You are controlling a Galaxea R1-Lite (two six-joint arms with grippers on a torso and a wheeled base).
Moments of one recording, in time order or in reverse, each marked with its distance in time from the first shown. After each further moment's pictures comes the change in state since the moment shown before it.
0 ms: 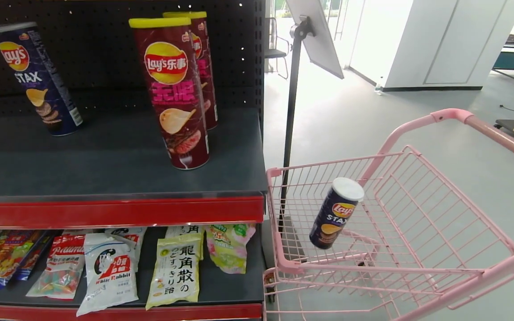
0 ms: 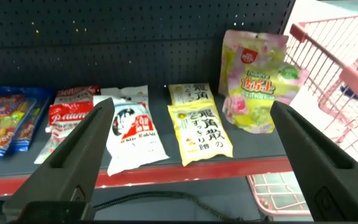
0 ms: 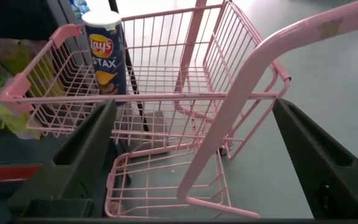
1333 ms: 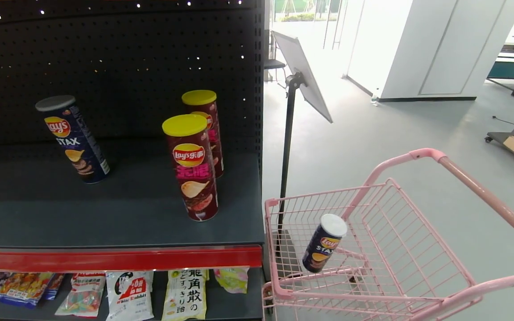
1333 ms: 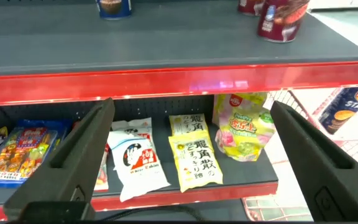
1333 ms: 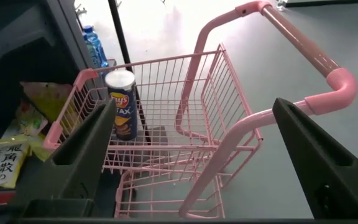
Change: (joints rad) left arm 0.000 0.000 -0.001 0.000 -0.001 0.000; right arm 0.000 0.000 0.000 0.000 -0.001 0.000
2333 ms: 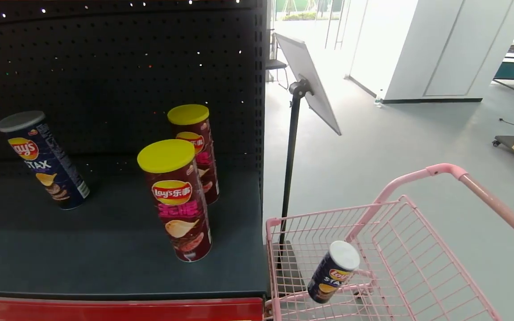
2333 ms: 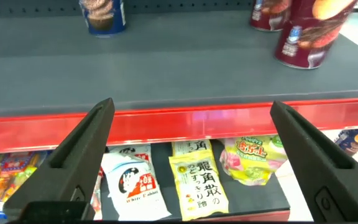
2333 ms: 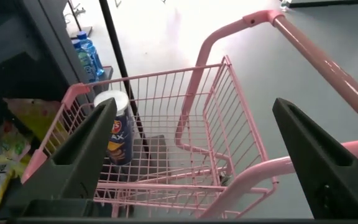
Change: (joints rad) left arm 0.000 0.000 0.000 0.000 0.000 0.000; right arm 0.000 0.000 0.000 0.000 -0.001 -0.002
